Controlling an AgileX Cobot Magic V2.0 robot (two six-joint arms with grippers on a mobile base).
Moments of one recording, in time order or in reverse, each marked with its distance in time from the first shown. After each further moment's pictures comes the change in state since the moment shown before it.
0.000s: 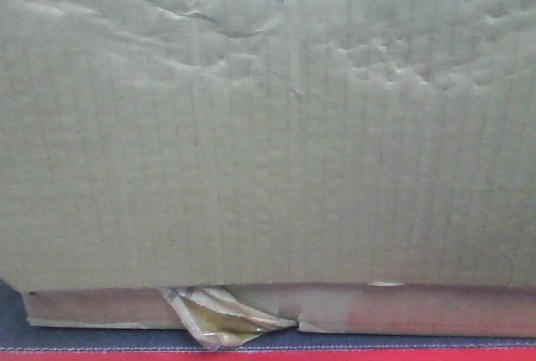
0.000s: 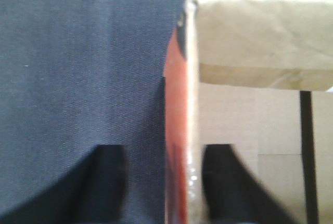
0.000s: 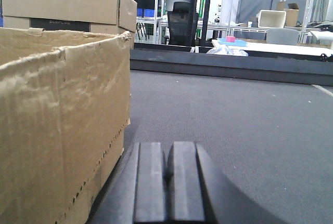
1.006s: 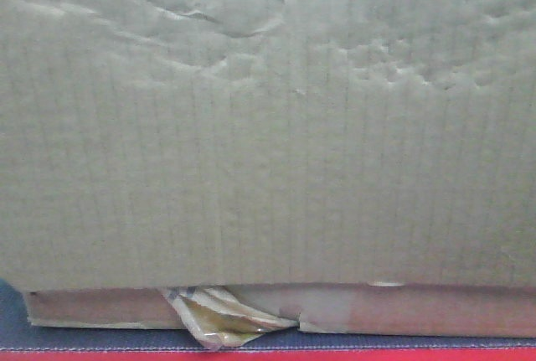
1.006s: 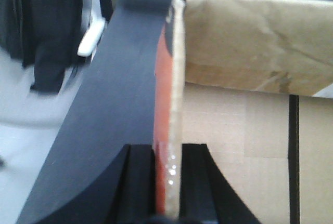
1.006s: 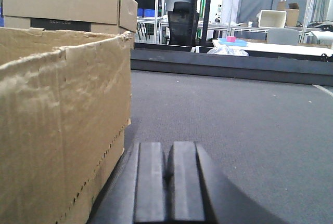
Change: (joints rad) left arm -0.138 -0.083 -0.798 0.171 0.221 -0.388; right arm 0.000 0.000 0.000 0.000 0.000 0.000
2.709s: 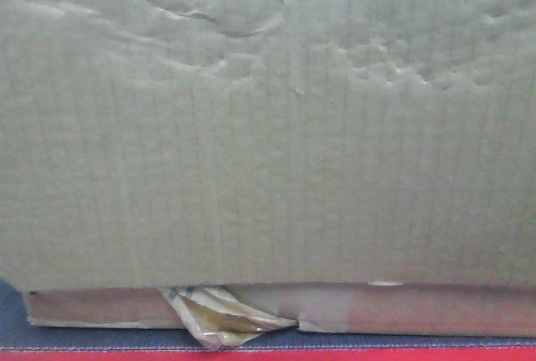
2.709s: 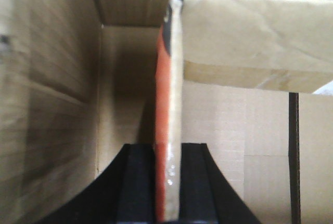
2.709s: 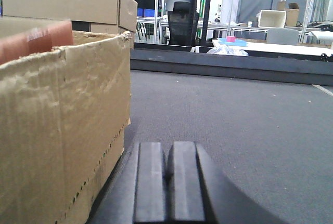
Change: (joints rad) left arm -0.773 0.217 0.475 0.274 -0.082 -0.678; right arm 0.000 0.000 0.000 0.000 0.000 0.000
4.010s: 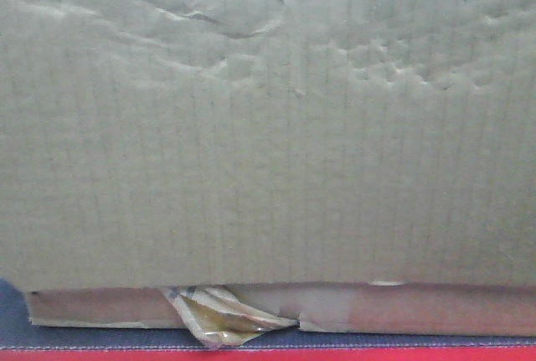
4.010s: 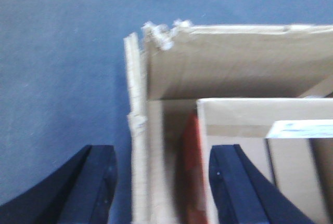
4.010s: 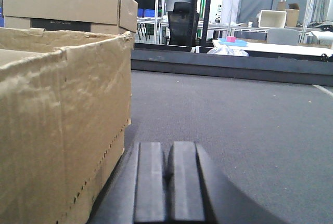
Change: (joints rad) left arm 0.054 -0.136 -0.182 0.104 0.142 0.155; right arm 0.000 0.000 0.000 0.000 0.000 0.000
